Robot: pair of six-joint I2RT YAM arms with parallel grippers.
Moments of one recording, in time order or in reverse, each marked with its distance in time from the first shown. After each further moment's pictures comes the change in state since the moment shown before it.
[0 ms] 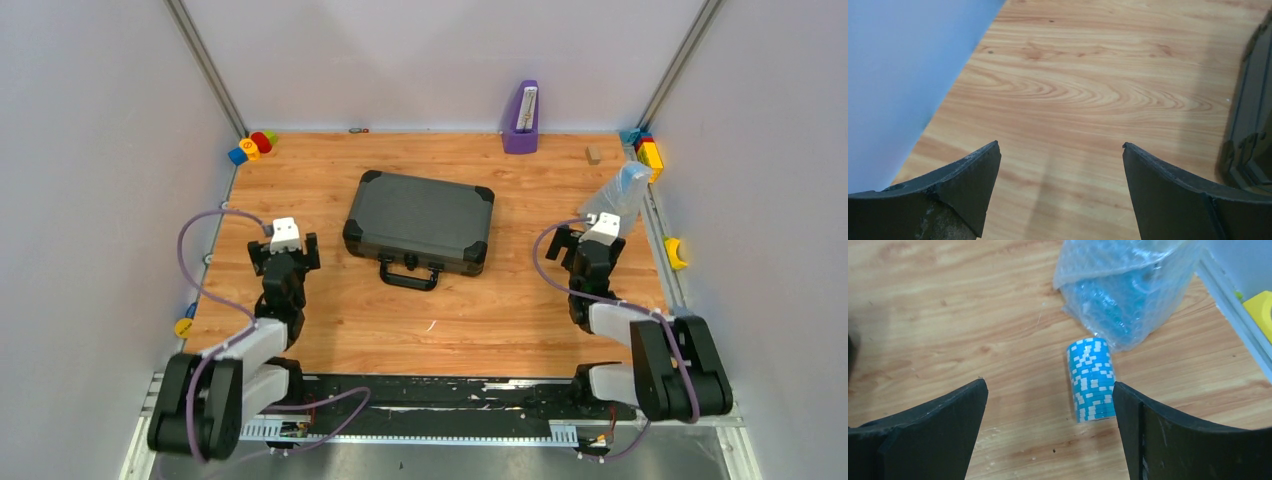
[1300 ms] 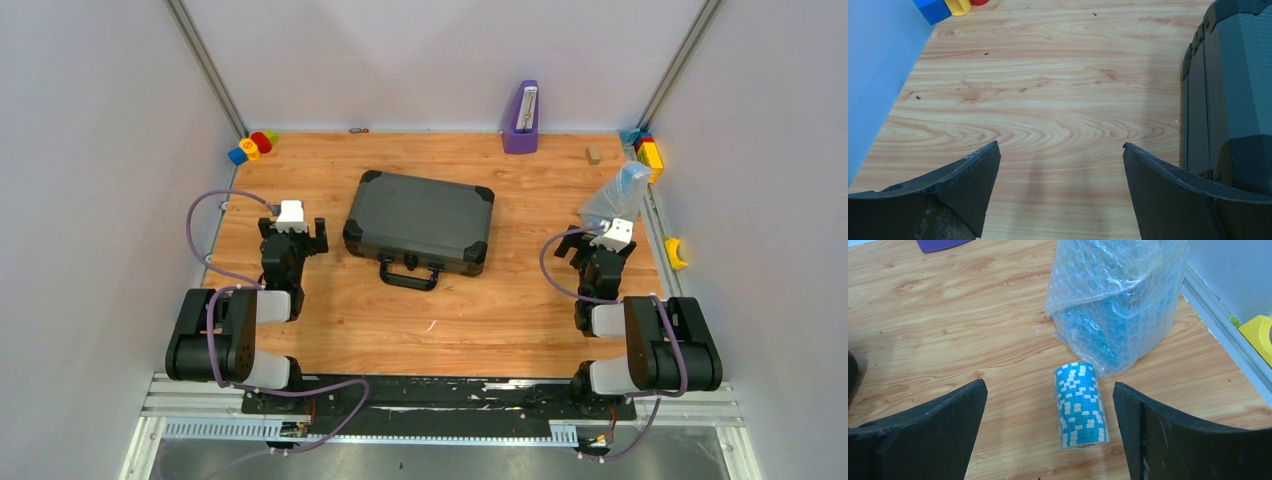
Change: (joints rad) left arm 0.109 0.460 0.168 0.283 0.365 0.005; right arm -0.118 0.203 -0.077 0.398 -0.144 -0.045
